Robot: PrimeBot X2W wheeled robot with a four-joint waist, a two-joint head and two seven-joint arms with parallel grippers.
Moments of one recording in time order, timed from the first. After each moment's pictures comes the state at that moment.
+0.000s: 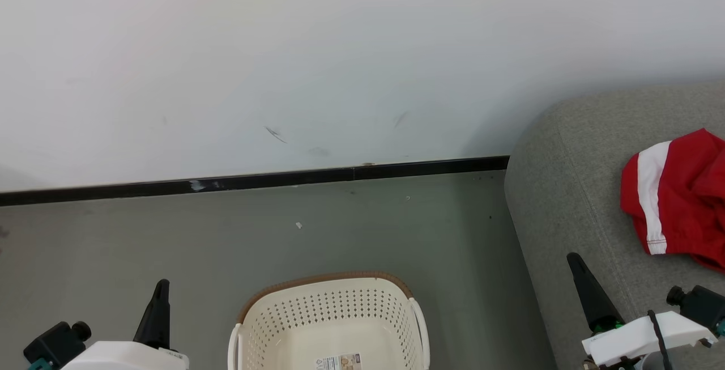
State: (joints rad) left arm -0.02 0.12 -0.07 0.21 -1.03 -0.01 -0.08; right arm 0.01 -0.13 0.10 0.14 0.95 0.12 -0.13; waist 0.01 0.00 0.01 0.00
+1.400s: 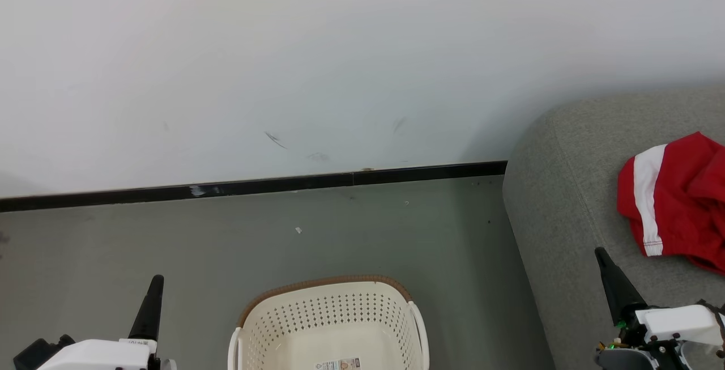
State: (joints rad) left arm -0.04 0.06 0.04 0.22 -1.47 -0.07 0.06; right arm -0.03 -0.13 0.02 0.23 1.53 0.12 -0.03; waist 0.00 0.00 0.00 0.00
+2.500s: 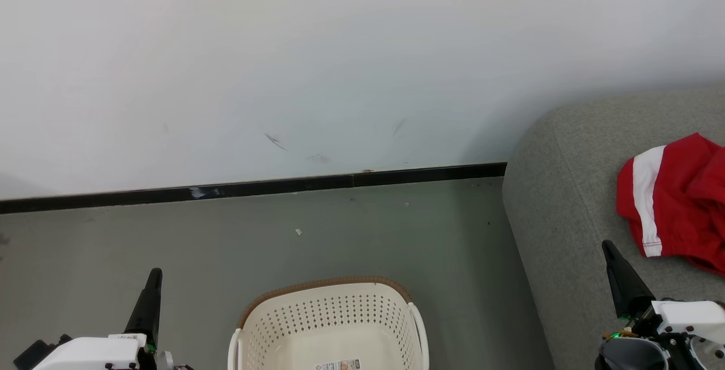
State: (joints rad) left arm -0.06 0.04 0.08 0.23 -1.60 -0.08 0.10; right arm -0.07 -0.13 0.00 0.26 1.71 0.12 0.00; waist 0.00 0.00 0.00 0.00
